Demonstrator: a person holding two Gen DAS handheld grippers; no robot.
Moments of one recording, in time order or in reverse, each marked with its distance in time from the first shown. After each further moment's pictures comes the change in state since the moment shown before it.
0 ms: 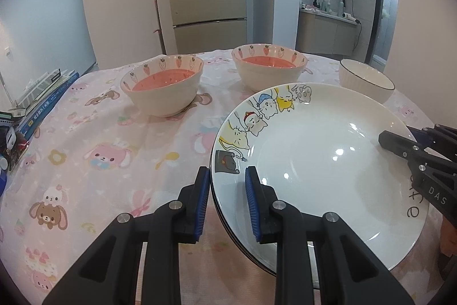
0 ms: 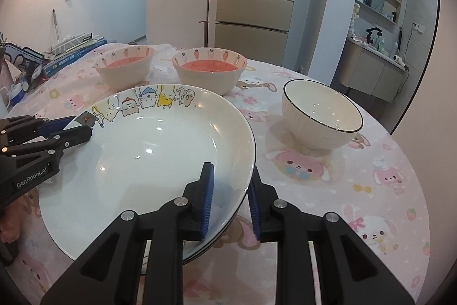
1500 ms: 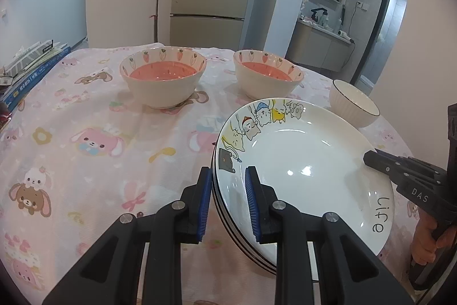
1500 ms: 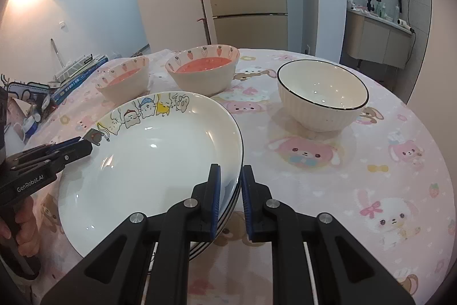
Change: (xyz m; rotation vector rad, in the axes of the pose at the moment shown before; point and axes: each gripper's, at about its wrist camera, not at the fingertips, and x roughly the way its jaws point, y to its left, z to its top) left arm -0.008 0.025 0.004 -0.147 0.016 -0.141; right arm 0.005 -0.027 -0.001 0.172 0.042 0.131
